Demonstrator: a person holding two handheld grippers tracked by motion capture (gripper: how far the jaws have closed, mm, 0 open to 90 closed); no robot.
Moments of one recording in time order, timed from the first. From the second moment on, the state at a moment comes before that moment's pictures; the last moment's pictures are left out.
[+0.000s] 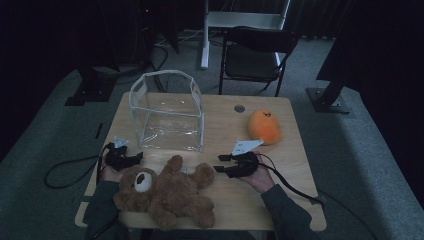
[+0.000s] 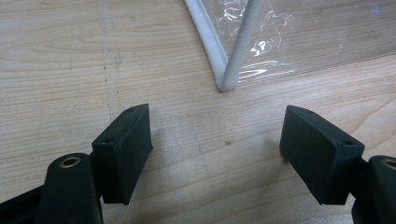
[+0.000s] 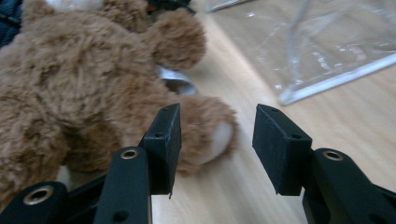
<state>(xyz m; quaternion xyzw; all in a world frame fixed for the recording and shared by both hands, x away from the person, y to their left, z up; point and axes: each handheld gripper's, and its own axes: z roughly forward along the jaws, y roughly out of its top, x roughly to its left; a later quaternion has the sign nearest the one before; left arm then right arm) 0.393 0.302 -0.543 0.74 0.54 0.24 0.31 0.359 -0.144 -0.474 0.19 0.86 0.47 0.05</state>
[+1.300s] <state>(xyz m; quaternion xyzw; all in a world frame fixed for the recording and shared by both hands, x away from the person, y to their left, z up) 0.393 0.302 -0.543 0.74 0.54 0.24 0.31 0.348 -0.106 -0.502 0.14 0.91 0.39 0.03</state>
